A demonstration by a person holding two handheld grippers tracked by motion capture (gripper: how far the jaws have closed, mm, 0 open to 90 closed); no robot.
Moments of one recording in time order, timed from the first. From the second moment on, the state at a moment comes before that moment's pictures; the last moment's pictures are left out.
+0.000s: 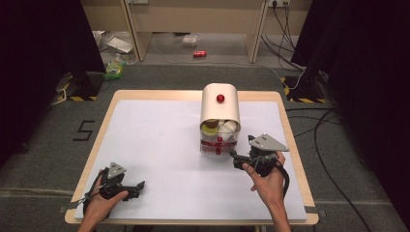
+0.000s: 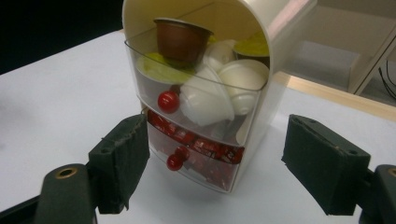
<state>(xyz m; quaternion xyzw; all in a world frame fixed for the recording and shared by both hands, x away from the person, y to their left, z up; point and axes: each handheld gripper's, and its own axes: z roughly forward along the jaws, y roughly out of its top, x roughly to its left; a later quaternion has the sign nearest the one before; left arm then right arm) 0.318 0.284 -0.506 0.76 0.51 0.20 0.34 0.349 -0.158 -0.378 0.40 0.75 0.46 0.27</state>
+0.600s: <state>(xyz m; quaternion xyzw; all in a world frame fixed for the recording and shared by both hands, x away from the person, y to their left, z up) 0.318 0.284 -0.506 0.76 0.51 0.20 0.34 0.356 -0.149 -0.367 0.38 0.75 0.47 0.27</state>
